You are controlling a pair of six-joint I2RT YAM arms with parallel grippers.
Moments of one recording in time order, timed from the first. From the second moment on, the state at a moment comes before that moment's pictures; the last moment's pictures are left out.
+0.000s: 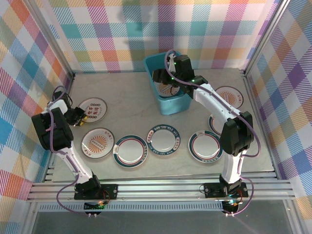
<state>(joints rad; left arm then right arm) 0.43 1.98 1.35 -0.69 0.25 -0.55 0.52 1.89 1.76 -0.34 -0.25 0.50</state>
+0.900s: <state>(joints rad) 0.41 1.84 1.28 -0.61 0.32 -0.58 0.52 1.87 1.72 -0.34 -0.24 0.50</state>
